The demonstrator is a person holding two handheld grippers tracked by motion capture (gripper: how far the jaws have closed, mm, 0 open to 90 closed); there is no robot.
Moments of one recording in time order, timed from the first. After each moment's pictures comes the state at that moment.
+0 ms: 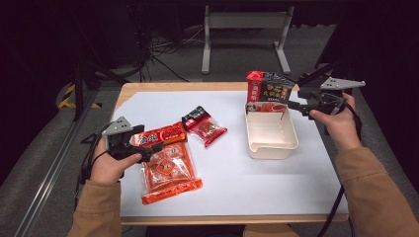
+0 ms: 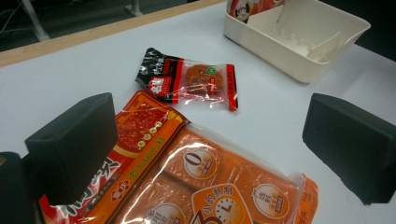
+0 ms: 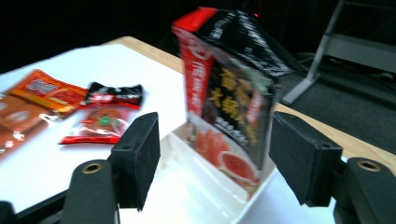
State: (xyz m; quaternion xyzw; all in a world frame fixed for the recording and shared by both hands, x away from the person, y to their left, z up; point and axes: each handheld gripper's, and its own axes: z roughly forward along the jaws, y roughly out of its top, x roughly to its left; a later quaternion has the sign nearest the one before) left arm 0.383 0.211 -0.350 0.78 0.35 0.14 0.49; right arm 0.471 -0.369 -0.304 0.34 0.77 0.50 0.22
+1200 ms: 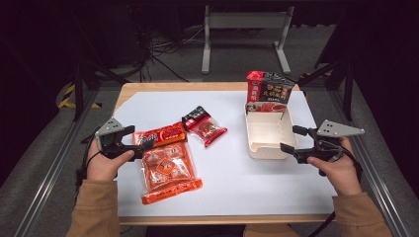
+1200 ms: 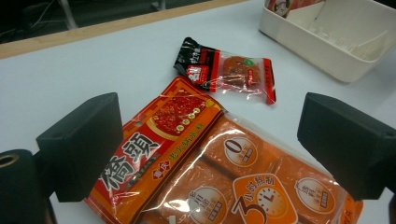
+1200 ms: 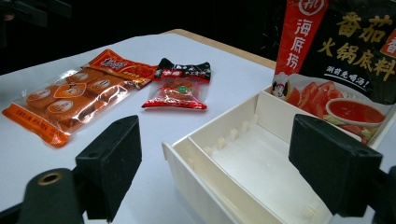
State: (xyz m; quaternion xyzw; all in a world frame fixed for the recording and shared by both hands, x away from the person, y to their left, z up) left arm 0.391 0.234 -0.366 0.76 0.39 0.16 0.49; right arm 0.369 -0.338 -0.348 0.30 0.77 0.52 0.20
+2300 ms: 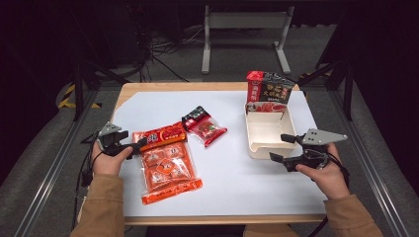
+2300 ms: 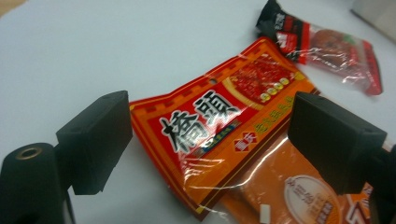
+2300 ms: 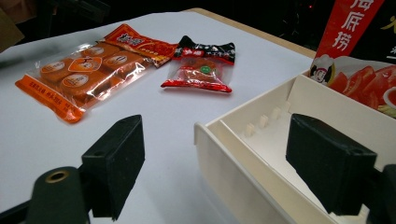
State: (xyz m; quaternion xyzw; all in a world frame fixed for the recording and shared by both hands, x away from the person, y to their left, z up) left arm 0.424 0.261 -0.428 0.73 0.50 0.17 0.44; right arm 0.364 -0.313 -0.367 0.28 0.80 0.50 0.18
